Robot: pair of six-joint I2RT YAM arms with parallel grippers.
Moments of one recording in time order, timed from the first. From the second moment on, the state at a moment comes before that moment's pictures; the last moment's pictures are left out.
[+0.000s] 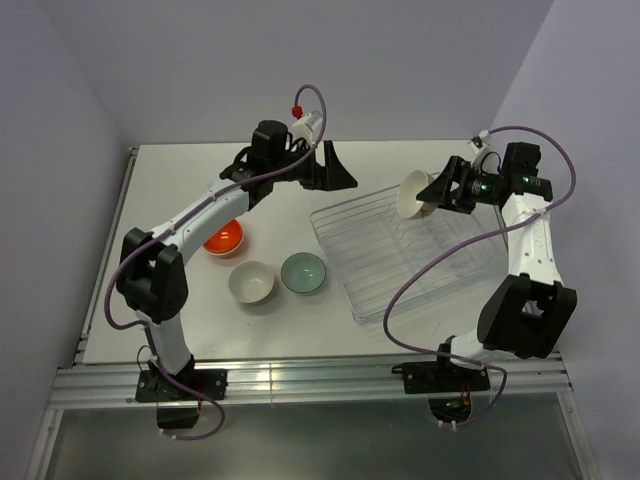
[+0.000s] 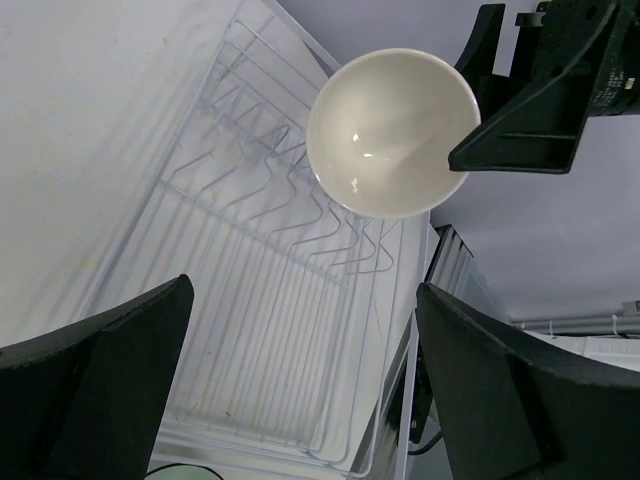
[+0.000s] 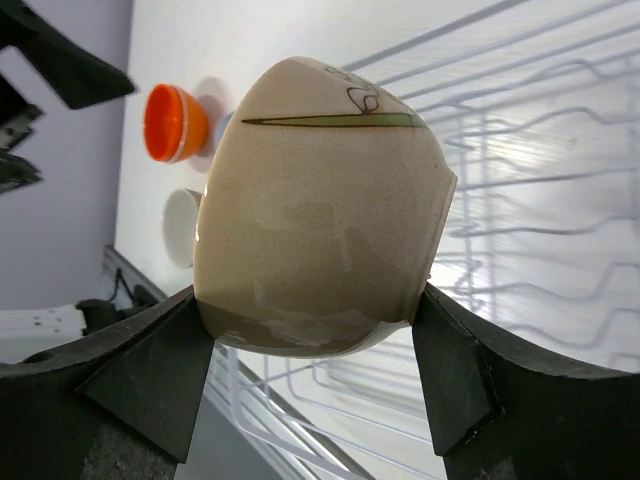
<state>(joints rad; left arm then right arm) -0.56 1.84 1.61 -0.10 0.63 -0.55 -0.30 1.44 1.33 -0.79 -0.90 0.08</state>
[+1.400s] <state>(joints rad) -0.43 1.64 1.49 -0.21 0.66 -0.49 -0.55 1.61 1.52 -1.19 -0.51 -0.55</state>
